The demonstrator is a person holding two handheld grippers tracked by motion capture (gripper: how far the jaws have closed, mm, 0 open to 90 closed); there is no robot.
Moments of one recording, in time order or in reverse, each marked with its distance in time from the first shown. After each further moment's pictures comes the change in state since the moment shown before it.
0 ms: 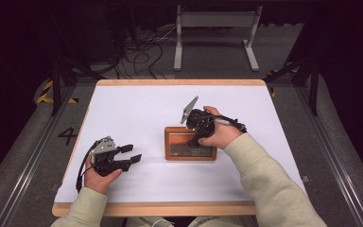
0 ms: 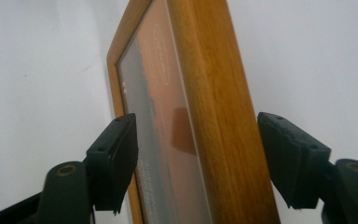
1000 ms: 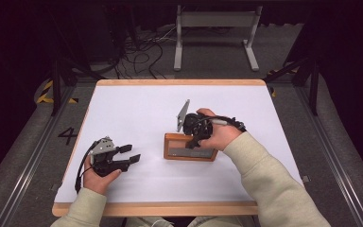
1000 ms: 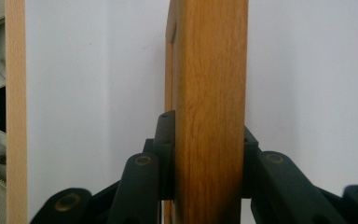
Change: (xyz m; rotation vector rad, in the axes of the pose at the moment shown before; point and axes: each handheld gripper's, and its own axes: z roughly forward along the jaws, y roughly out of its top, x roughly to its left) left arm 0.000 -0.001 -0.002 -0.005 0.011 -0.003; right arm 0.020 0.016 -0.013 0.100 0.111 -0.165
